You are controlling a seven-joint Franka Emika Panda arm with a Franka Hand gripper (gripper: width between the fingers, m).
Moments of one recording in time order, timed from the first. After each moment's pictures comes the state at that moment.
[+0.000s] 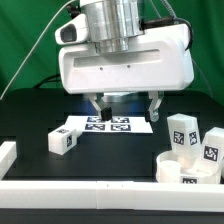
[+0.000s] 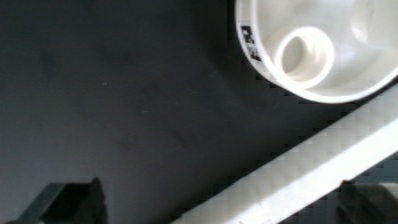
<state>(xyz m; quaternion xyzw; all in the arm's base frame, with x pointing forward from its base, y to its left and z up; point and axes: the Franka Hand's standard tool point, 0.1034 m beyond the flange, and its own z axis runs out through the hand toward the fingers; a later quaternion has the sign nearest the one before) 0.603 -0.014 0.098 -0.97 0.24 -0.01 0.08</state>
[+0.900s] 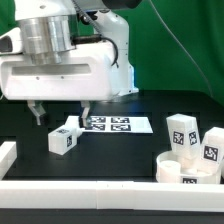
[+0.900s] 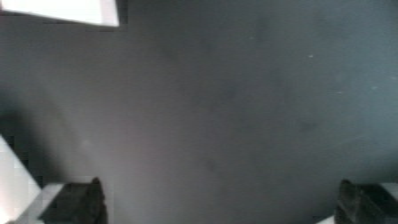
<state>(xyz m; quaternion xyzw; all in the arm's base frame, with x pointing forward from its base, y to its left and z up) 0.565 -0.104 0.077 -0.97 0.23 0.00 0.06</state>
